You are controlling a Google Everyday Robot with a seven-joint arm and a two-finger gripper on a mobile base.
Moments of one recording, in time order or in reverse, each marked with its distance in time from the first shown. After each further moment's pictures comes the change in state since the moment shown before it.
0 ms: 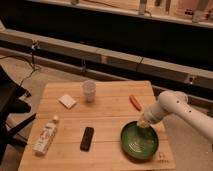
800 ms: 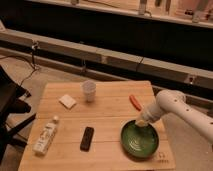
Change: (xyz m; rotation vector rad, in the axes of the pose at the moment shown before) arm -0.010 -0.005 0.007 0.000 -0.011 -0.007
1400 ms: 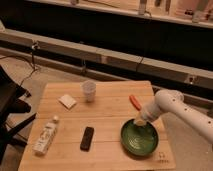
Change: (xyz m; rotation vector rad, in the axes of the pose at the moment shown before) arm -0.009 -0.002 0.006 0.003 -0.011 -0.008
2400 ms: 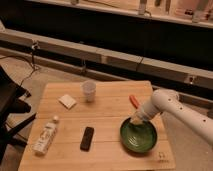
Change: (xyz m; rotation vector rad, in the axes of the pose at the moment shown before) arm -0.018 -0.002 0.011 0.004 -0.018 -0.020
